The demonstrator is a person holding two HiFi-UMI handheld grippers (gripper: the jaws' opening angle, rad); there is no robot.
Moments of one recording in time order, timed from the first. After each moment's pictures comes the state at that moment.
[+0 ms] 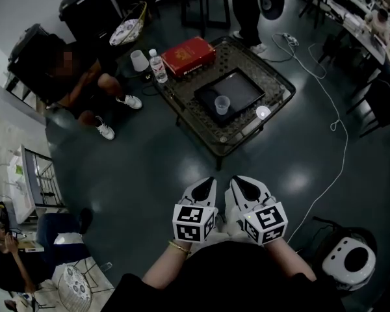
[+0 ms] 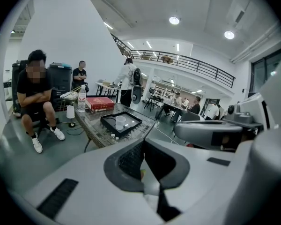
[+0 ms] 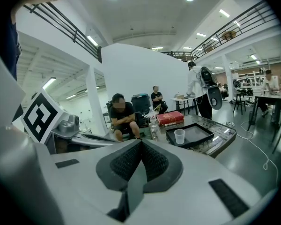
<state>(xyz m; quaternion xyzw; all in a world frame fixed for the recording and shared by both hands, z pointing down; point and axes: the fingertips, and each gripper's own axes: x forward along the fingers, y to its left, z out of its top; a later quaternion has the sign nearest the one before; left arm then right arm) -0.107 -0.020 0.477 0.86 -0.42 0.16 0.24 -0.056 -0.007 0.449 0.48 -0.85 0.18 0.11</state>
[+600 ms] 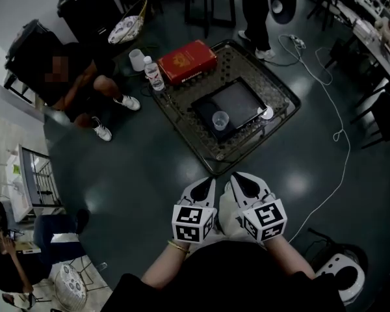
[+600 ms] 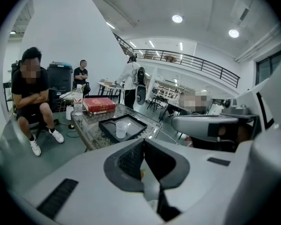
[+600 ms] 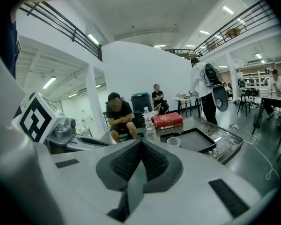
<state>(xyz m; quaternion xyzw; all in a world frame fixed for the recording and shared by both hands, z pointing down) -0.075 -0.112 0.493 0.85 -0.44 0.17 0.25 -0.022 -0.112 0.458 0.47 -0.86 0.18 0.13</state>
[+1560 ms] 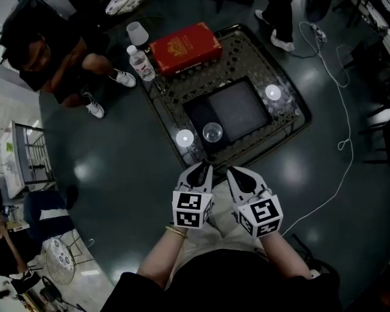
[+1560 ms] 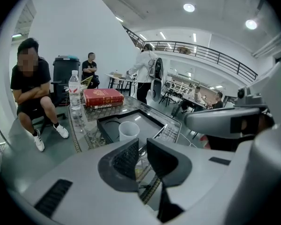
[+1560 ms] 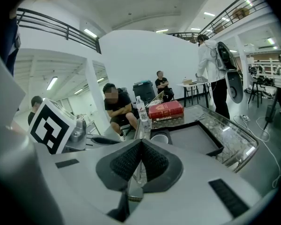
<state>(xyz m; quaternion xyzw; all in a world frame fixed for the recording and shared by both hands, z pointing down) -0.028 -0.252 0.565 0.80 -0.49 0.20 0.28 0.025 -0.240 0.514 0.40 -0.87 0.23 0.17</state>
